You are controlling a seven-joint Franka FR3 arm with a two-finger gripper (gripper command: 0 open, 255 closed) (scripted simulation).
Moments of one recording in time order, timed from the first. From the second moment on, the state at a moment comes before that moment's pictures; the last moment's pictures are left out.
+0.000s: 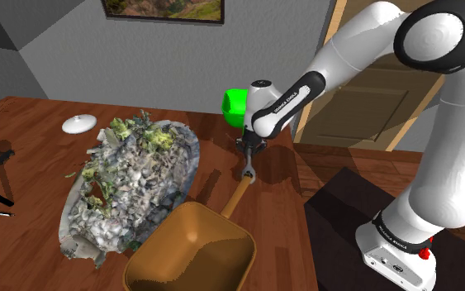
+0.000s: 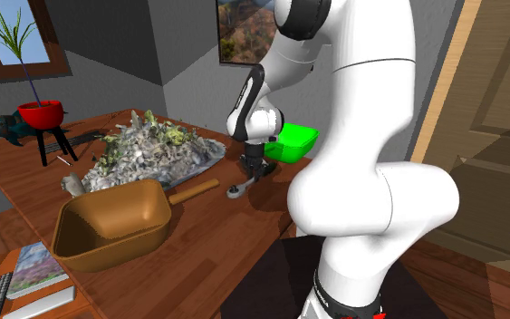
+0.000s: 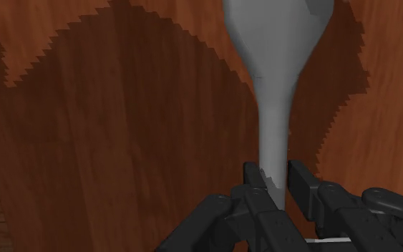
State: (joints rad) arm -0.07 0.37 0.22 -2.24 -0.12 2.62 1.02
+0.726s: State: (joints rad) arm -0.10 0.25 0.24 -2.24 -0.07 2.50 0.98
